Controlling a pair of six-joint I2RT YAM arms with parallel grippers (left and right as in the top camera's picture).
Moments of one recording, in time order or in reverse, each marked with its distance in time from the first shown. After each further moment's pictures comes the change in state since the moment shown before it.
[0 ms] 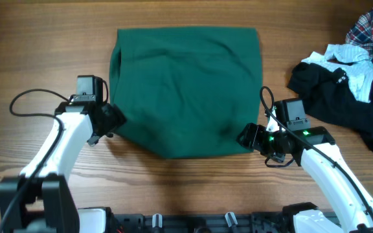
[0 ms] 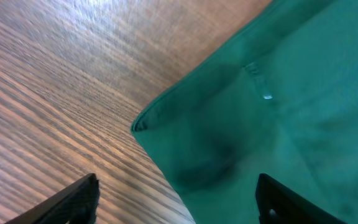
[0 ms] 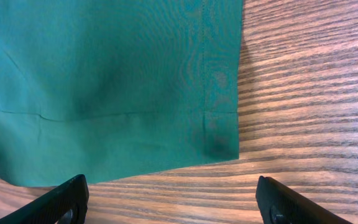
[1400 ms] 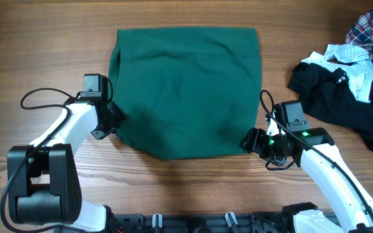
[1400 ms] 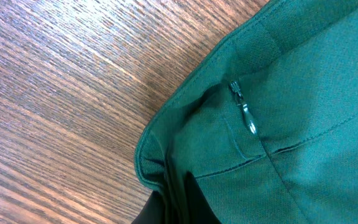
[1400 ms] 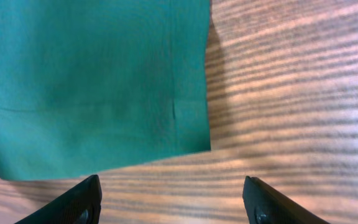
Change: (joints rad) left arm -0.002 0.143 0.010 0.118 0.022 -0.007; right arm 0.000 0.001 -0.027 -0.017 0.017 0.003
